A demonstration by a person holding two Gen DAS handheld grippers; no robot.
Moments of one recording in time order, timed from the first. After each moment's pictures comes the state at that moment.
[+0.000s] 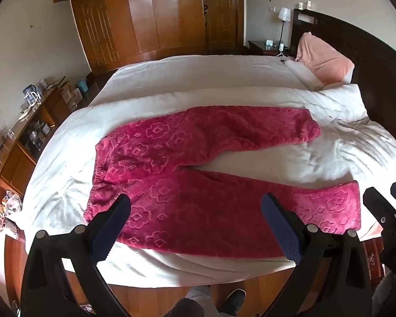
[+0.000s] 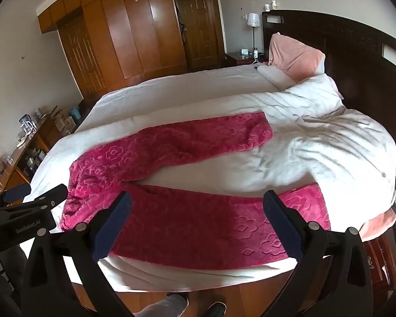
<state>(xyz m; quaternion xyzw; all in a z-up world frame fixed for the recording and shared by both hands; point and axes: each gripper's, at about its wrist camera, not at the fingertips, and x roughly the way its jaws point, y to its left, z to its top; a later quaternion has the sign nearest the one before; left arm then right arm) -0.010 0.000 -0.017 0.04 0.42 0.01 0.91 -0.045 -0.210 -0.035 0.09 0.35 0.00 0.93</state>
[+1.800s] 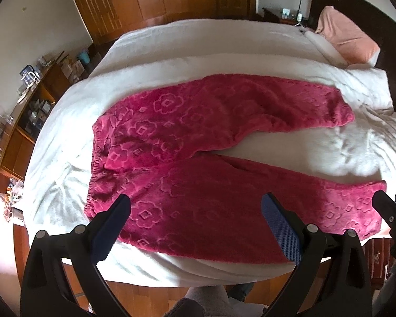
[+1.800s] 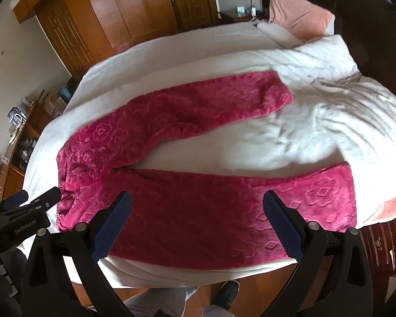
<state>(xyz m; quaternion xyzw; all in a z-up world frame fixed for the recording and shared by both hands) 0.090 0.050 -0.080 0.04 0.52 0.03 0.85 0.070 -0.183 -0.102 0.12 0.47 -0.01 0.87</state>
